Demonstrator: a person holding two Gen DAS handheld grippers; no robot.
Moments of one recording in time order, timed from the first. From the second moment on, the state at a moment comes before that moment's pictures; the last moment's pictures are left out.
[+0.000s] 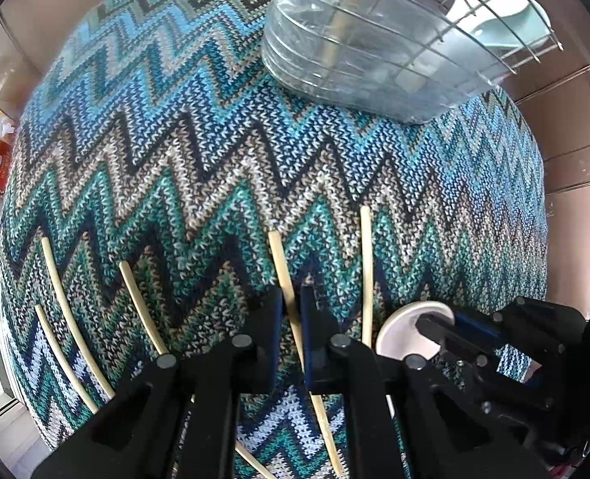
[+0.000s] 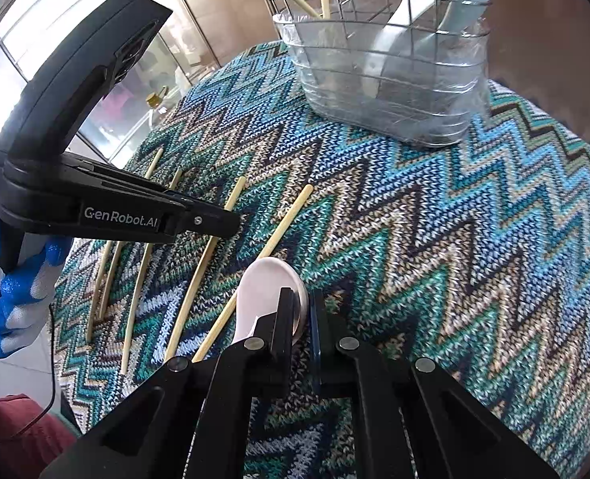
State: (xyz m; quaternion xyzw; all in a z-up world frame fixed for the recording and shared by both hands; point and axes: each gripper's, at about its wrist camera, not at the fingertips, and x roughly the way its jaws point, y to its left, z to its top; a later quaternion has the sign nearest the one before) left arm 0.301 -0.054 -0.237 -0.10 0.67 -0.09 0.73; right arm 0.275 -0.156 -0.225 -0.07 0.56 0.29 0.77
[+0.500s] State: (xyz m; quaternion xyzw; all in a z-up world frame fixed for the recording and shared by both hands) left arm 0.237 -0.025 -0.167 -0.12 0.58 -0.11 0.80; right arm 0.219 -0.180 -0.158 -0.07 0.49 0.24 0.83
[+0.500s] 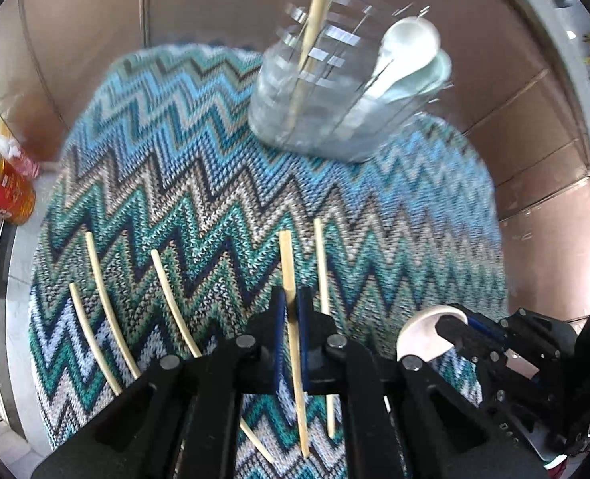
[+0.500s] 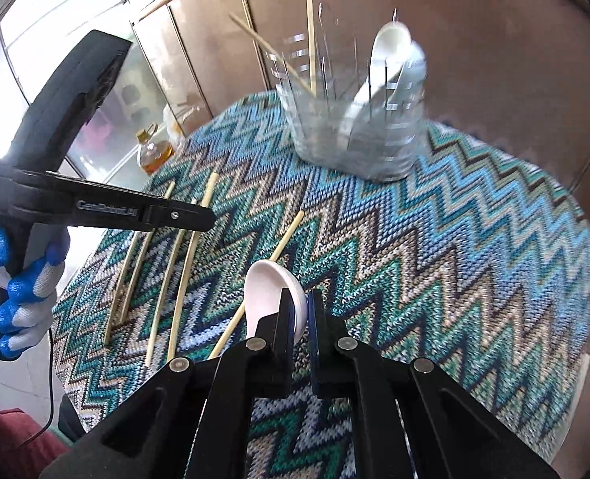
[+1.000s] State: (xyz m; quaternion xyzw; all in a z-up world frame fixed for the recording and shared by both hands) left arm 0.176 -0.011 -0.067 -0.12 0.47 -0.14 0.86; right arm 0.158 -0.198 -0.067 -0.10 0.40 0.20 0.89
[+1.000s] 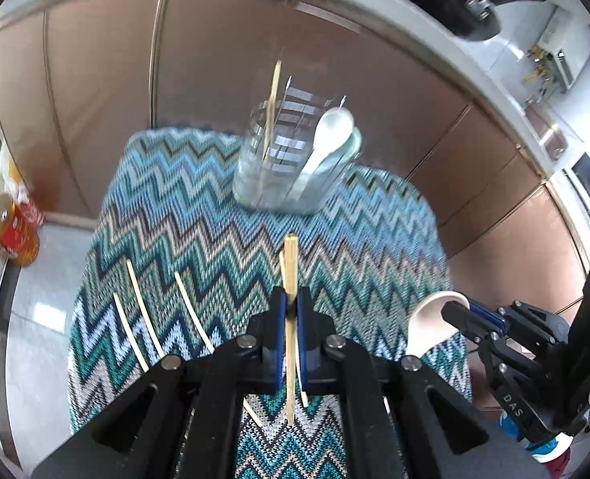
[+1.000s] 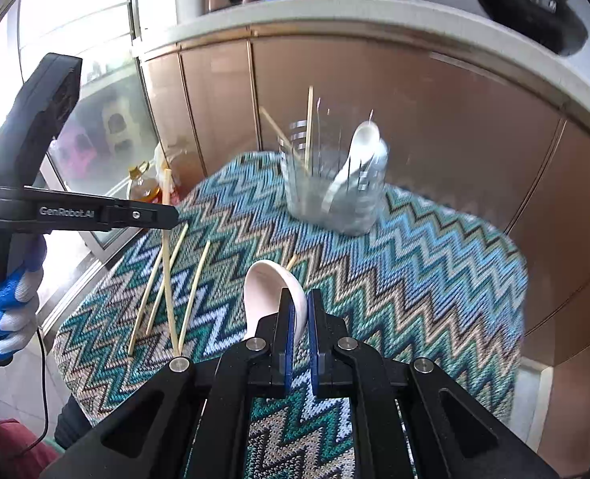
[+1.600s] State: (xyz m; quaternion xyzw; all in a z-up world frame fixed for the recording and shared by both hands) left arm 0.209 -0.009 0.071 -0.12 0.32 -0.17 0.93; right arm 0.220 -0.198 0.032 -0.08 0.28 0.13 0.95
